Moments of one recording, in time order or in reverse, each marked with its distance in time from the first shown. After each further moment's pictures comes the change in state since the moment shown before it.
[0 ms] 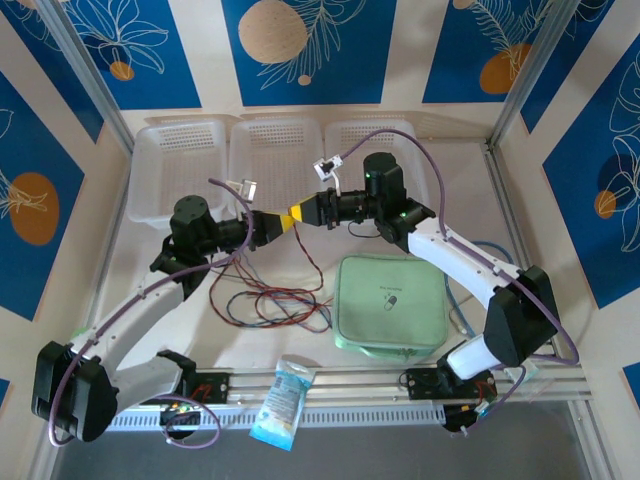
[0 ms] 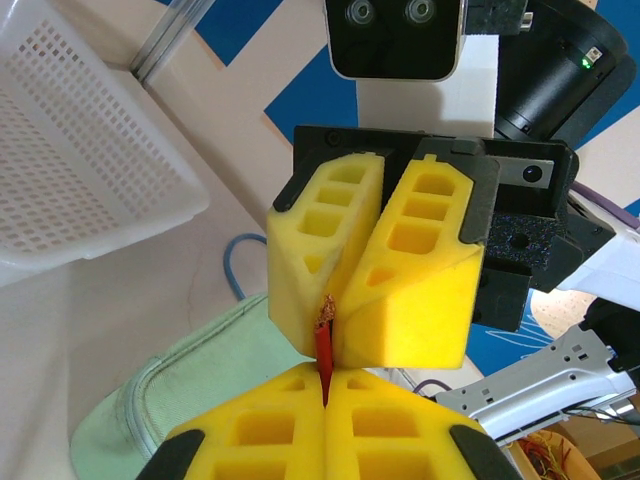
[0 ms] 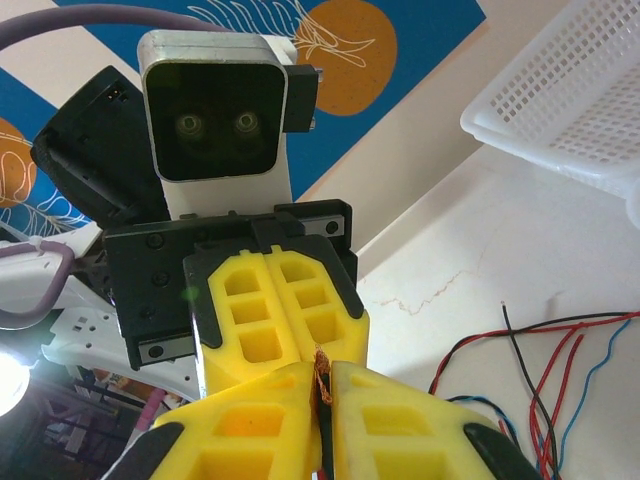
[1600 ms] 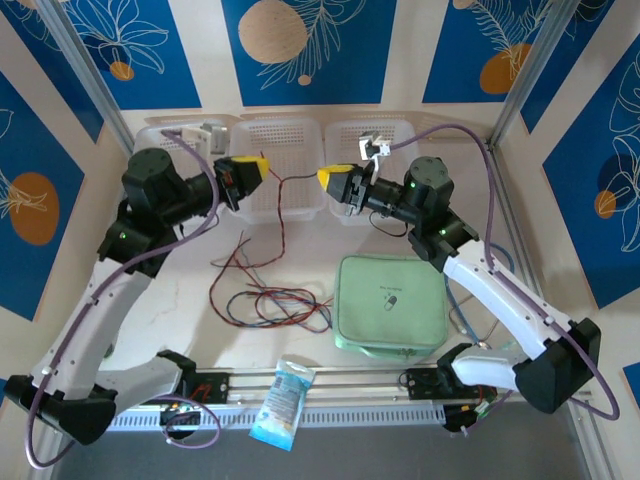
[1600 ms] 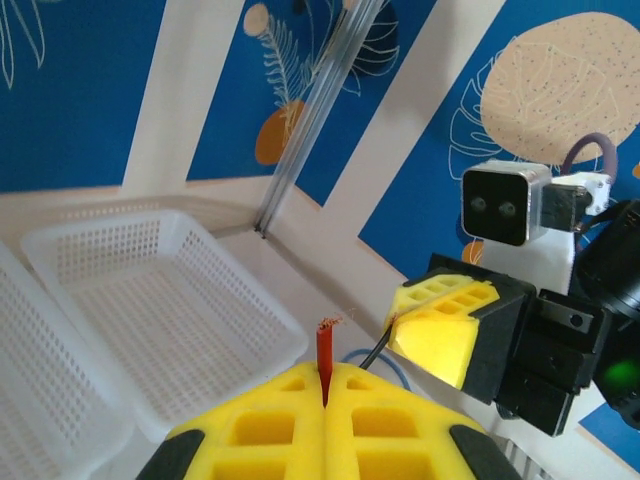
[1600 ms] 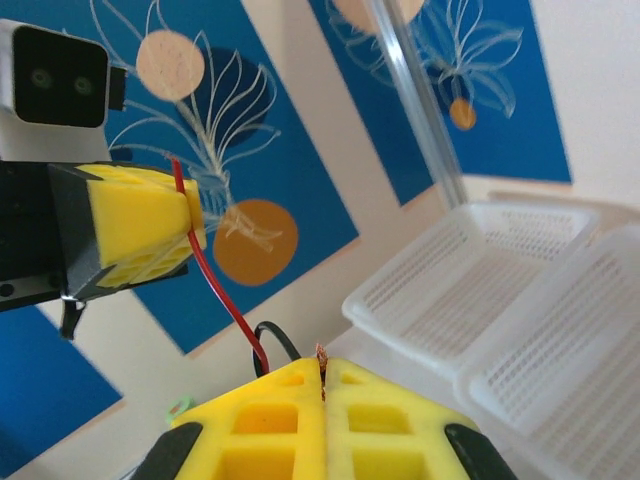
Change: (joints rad) left arm -0.006 0.004 0.621 -0.593 -0.317 0.332; right arm -0.008 -0.283 -0.021 0.034 0.443 -0.106
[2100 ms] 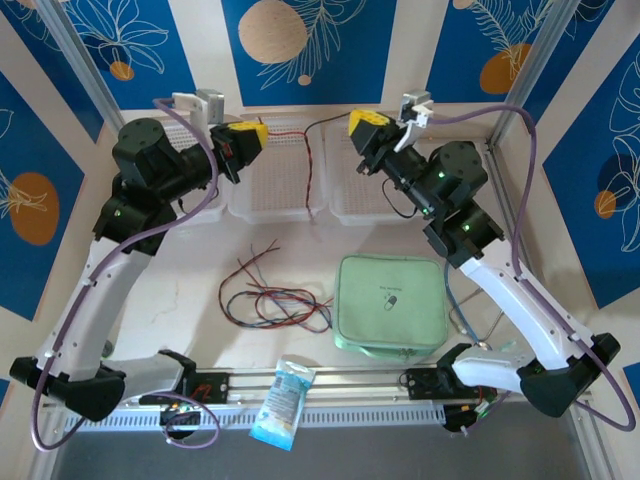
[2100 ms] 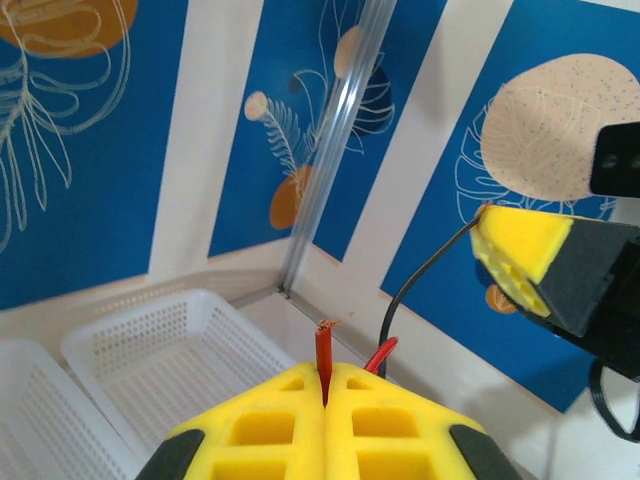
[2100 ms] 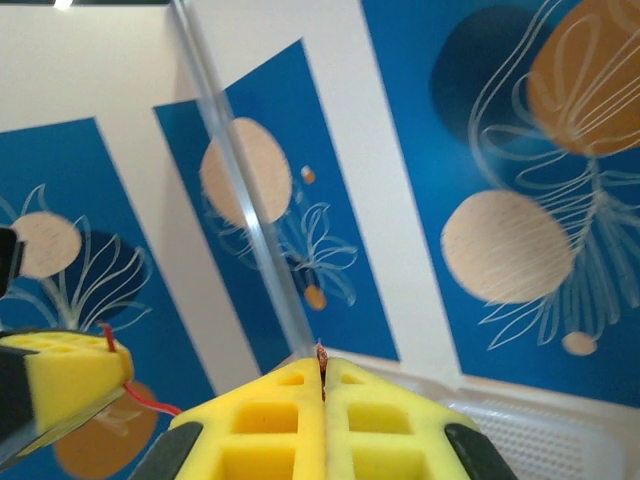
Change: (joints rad) left arm -0.002 0.117 0.203 0.005 -0.051 0.089; right arm 0.021 -0.020 0.227 -0.055 0.454 -0.130
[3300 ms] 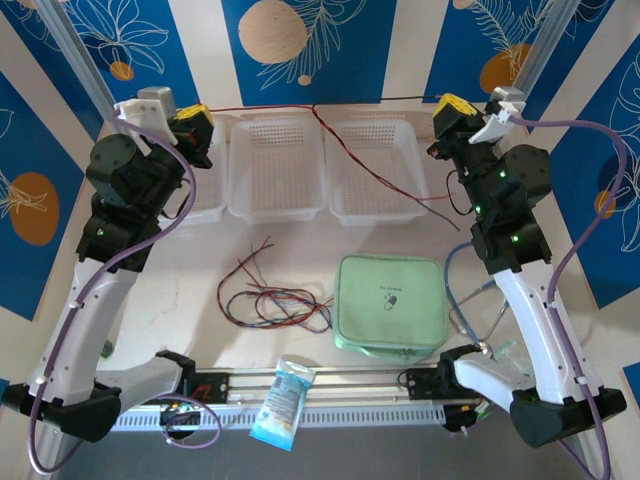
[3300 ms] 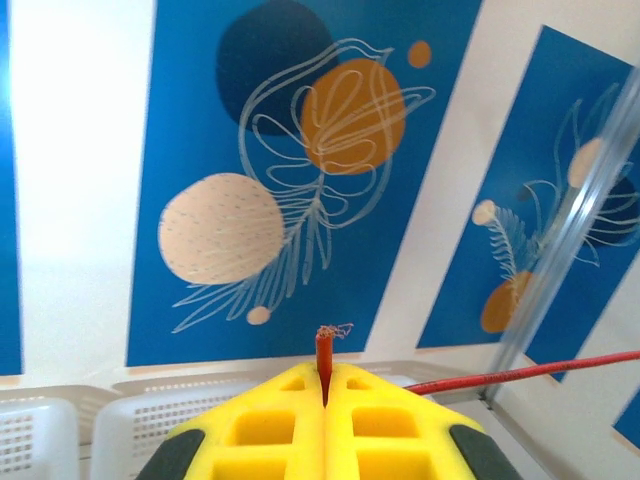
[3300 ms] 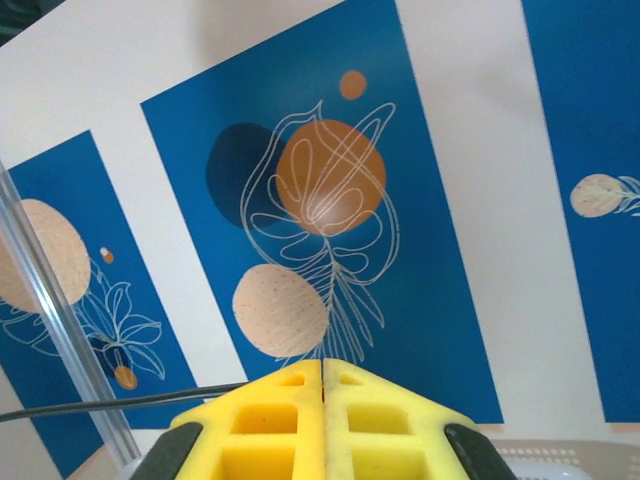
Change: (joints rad) left arm 0.085 -0.129 -0.109 0.055 -0.466 0.056; right arm -0.363 -0.149 -0.050 -0.092 0.032 0.000
